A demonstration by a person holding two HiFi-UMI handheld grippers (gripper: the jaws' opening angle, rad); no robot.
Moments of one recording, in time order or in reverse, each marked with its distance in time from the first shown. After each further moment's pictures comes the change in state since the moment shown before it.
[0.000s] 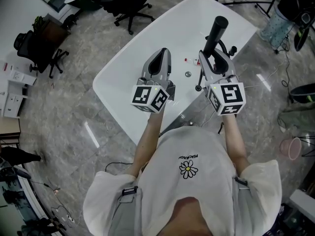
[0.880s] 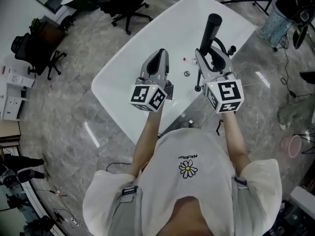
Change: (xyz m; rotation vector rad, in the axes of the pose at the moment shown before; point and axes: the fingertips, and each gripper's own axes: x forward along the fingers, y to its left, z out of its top) left arm 0.015 0.013 -0.010 -0.019 0.019 -0.006; right arm 0.018 -0.005 0.005 -0.030 0.012 0.015
